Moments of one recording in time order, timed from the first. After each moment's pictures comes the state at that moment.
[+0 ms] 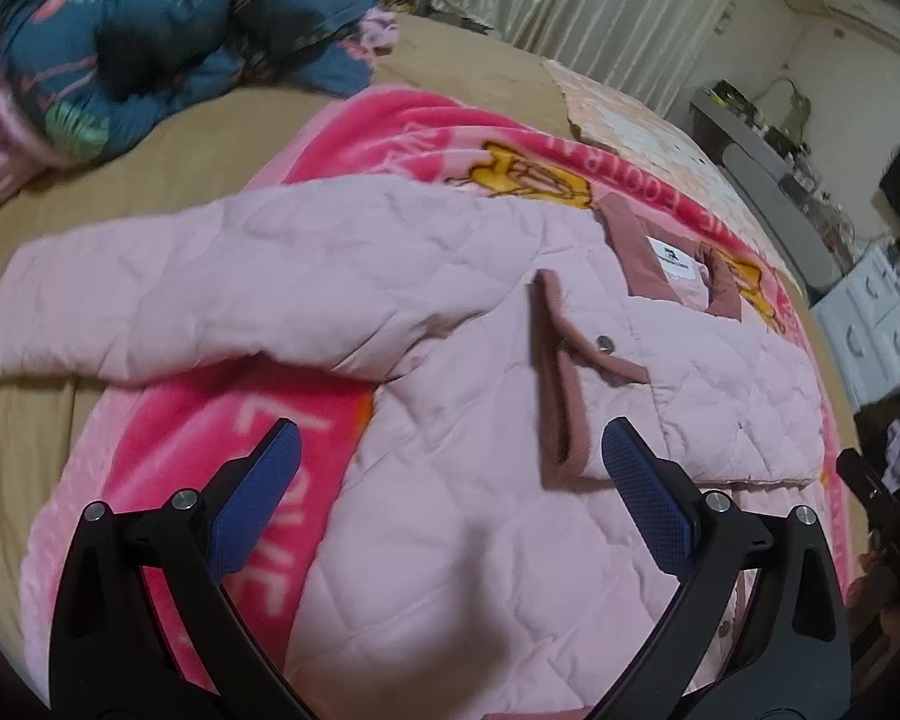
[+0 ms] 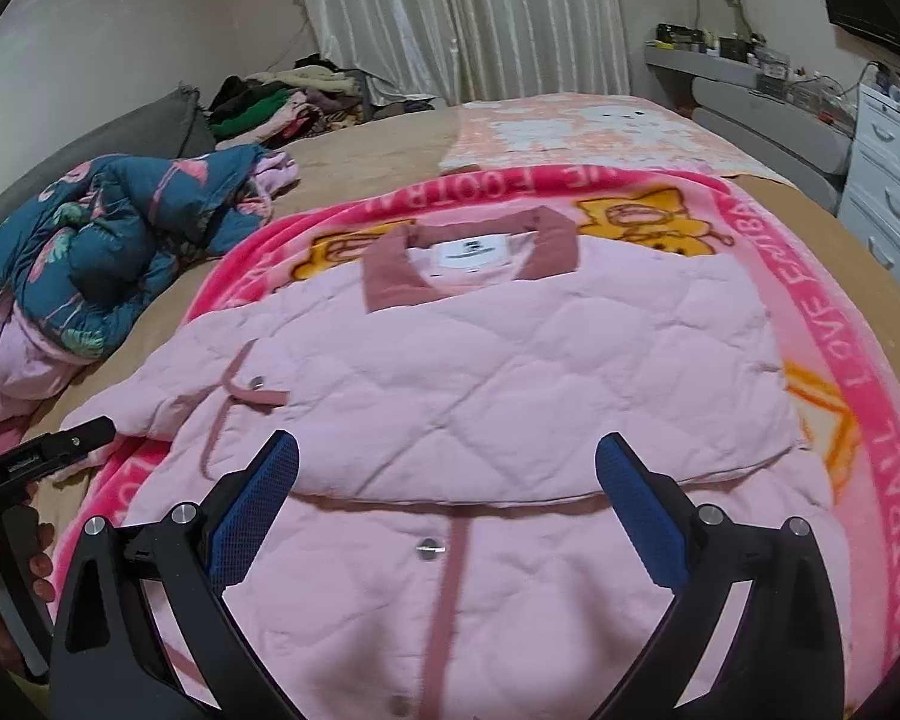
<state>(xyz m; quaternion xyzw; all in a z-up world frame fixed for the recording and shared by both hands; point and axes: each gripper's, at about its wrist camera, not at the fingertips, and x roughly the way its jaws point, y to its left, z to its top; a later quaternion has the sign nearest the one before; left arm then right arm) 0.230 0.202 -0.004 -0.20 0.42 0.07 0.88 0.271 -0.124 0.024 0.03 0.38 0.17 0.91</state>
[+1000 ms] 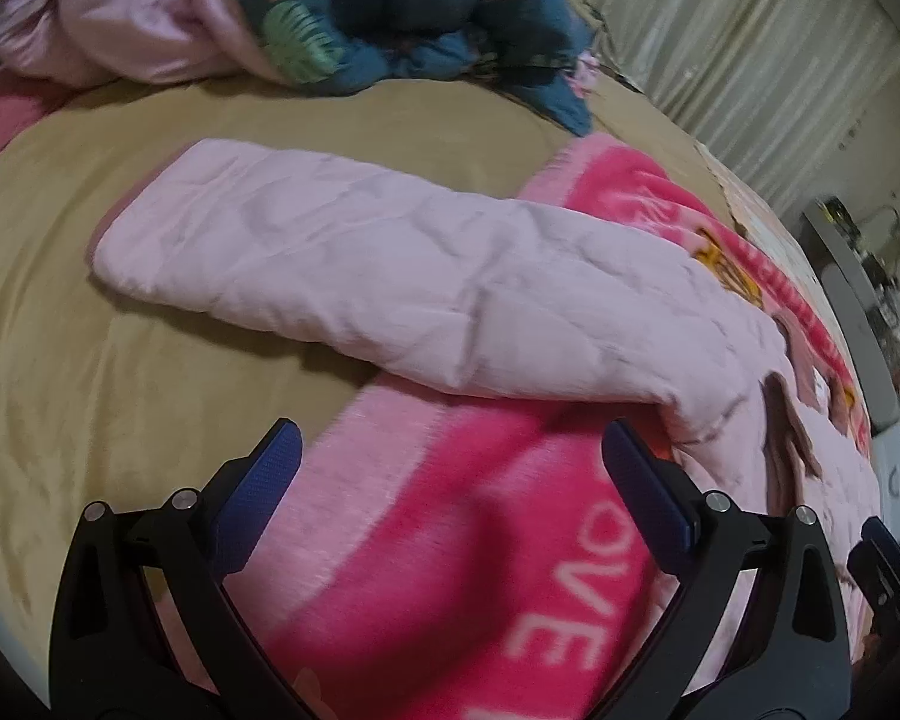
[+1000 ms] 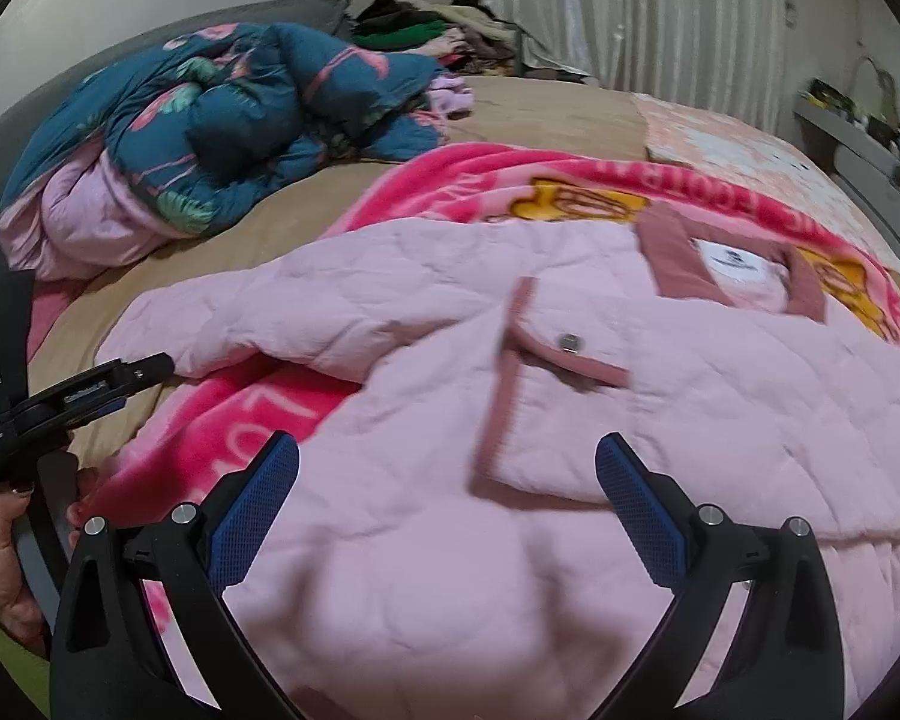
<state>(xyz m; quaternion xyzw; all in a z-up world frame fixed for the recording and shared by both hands) 0.168 0.359 -0.057 -0.28 0.38 0.21 0.85 0.244 0.081 0.001 -0.08 0.39 0.29 0.87</state>
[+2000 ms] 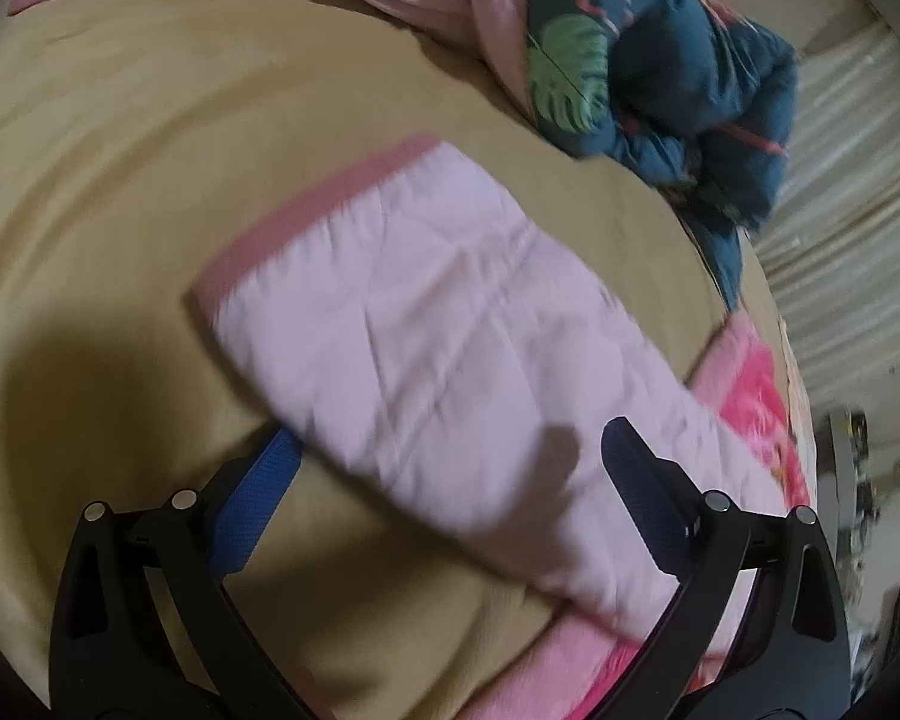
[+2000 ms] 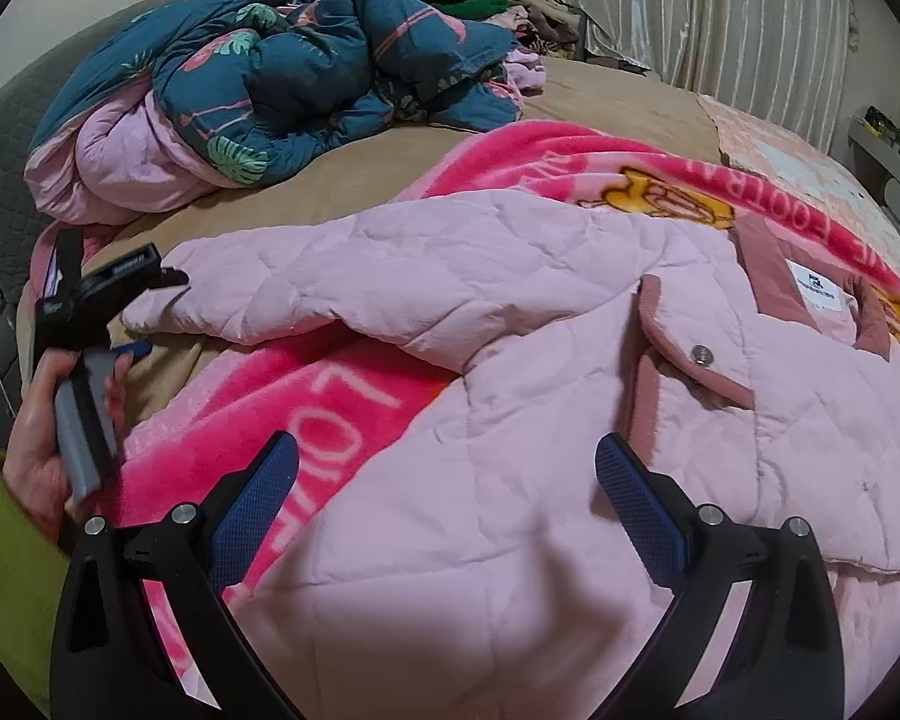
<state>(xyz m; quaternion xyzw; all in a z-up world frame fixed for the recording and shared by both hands) 0.152 0.510 -0.103 -0.46 0.31 0.31 0.77 0.236 0.126 -0.010 -0.12 0.40 0.33 0.84</state>
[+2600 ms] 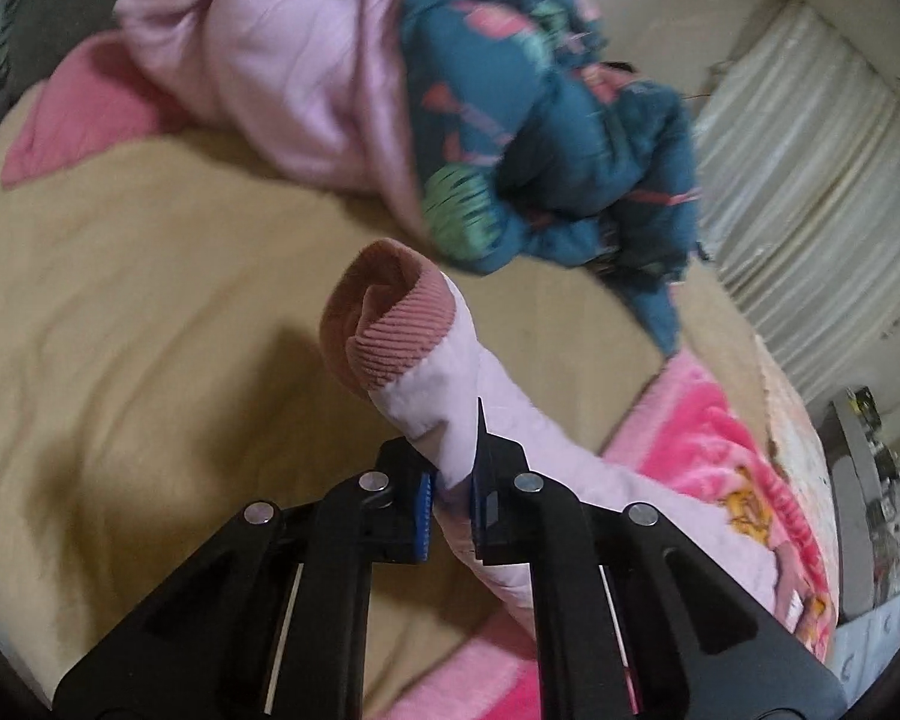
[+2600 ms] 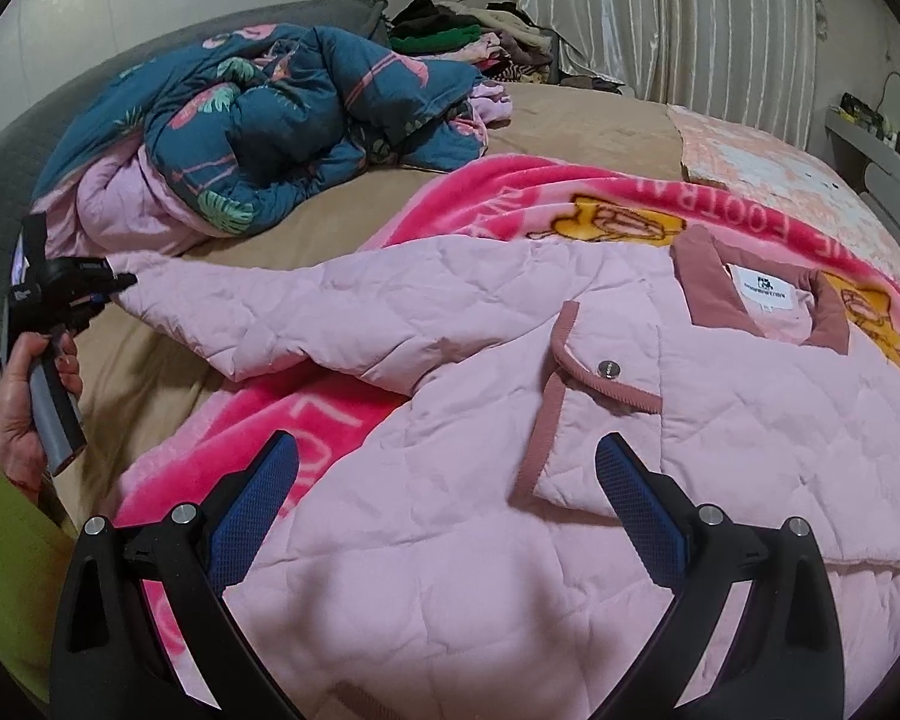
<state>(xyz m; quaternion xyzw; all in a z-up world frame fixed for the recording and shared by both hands) 0.137 0.476 0.010 -0.35 0.24 0.31 0.85 0.237 0.074 0.024 -0.08 0.39 0.33 0.86</state>
